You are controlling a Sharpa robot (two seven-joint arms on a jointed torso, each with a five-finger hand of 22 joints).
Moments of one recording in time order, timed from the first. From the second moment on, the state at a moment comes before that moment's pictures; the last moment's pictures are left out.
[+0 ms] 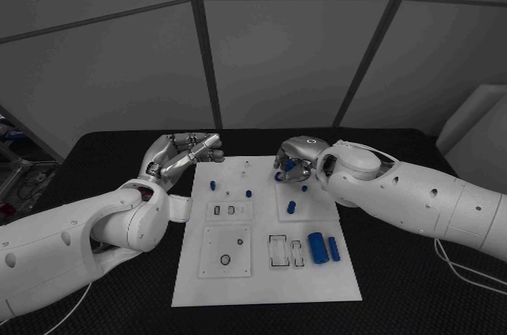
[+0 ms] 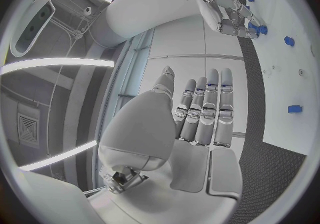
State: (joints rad) left arm 1.10 -0.92 0.08 1.67 -0.12 -0.48 0.52; left_hand 1.42 0.01 -0.06 0.10 0.11 0.98 0.21 0.09 0.07 1.06 0.16 0.09 0.06 1.12 0.11 0.17 0.12 0.19 0.90 0.22 0.42 0.18; right arm 1.21 -0.60 0.07 1.29 -1.70 -0.16 -0.13; right_hand 1.25 -0.09 0.34 -0.12 0.24 1.03 0.14 0.07 0.07 1.16 0.08 0.08 0.09 1.46 0.00 1.35 1.20 0.18 1.19 0.09 0.98 0.60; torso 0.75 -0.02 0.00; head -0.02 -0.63
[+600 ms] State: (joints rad) left arm 1.10 -0.93 0.08 1.67 -0.12 -0.48 0.52; left_hand 1.41 0.01 -0.06 0.10 0.11 0.98 0.21 0.09 0.07 1.06 0.16 0.09 0.06 1.12 0.11 0.17 0.12 0.19 0.90 0.22 0.42 0.18; right arm 1.21 -0.58 0.07 1.27 -1.70 -0.11 -0.14; right_hand 1.26 -0.08 0.37 -0.11 0.24 1.06 0.14 0.07 0.08 1.19 0.07 0.09 0.10 1.46 0.00 1.36 1.21 0.18 1.19 0.09 1.01 0.62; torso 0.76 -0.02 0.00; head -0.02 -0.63
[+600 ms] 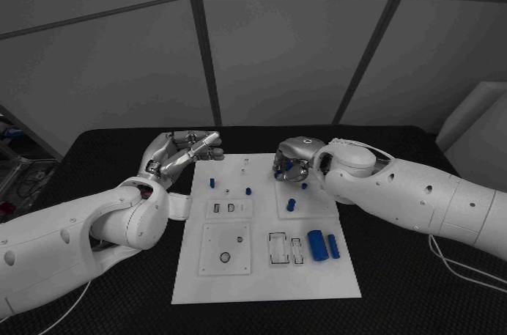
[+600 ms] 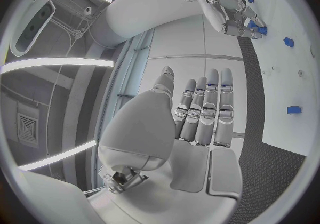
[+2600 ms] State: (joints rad) left arm 1.11 -0.92 0.09 1.66 -0.12 -0.48 0.52; left_hand 1.41 0.02 -0.06 0.10 0.11 0.98 0.21 0.08 0.07 1.06 0.16 0.08 0.06 1.13 0.11 0.17 0.12 0.19 0.90 0.22 0.42 0.18; right arm 1.23 -0.41 0.07 1.13 -1.70 -0.32 -0.13; right_hand 1.32 -0.06 0.46 -0.13 0.21 1.13 0.13 0.09 0.09 1.25 0.06 0.10 0.11 1.47 -0.01 1.38 1.23 0.16 1.19 0.08 1.08 0.70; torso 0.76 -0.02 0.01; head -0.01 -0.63
